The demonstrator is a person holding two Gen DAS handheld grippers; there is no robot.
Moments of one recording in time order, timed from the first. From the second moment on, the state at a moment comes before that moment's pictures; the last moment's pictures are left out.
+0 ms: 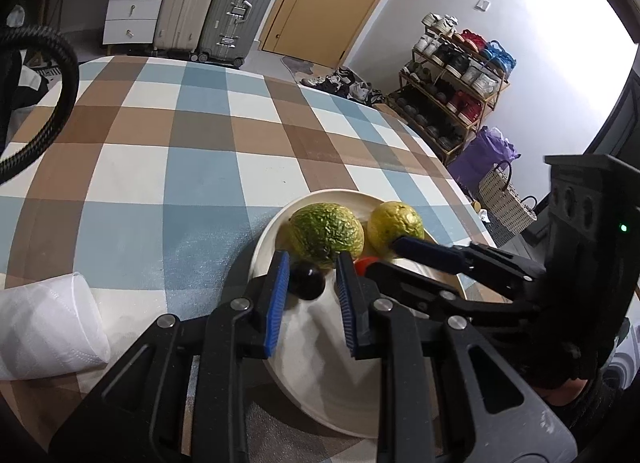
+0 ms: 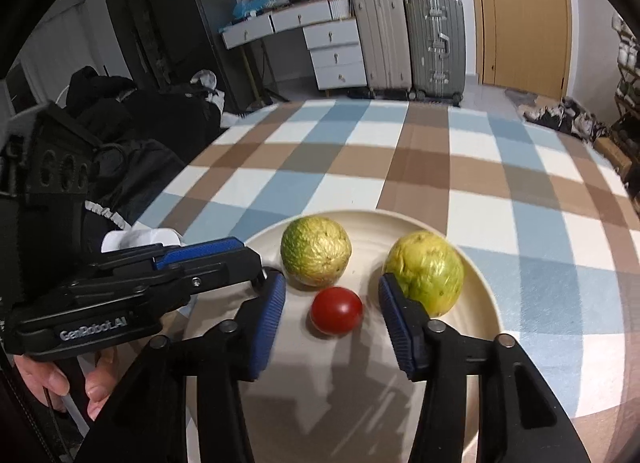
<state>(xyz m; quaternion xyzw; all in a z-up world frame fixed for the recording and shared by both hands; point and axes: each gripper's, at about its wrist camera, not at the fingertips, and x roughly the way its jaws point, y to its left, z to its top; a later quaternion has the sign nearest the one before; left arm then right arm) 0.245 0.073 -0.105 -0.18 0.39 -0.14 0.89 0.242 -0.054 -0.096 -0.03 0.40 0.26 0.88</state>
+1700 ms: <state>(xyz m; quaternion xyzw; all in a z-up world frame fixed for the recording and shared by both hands) 0.000 -0.016 0.014 -0.08 0.31 -0.07 0.94 -0.036 -0.171 -0.015 0.02 0.20 0.19 0.96</state>
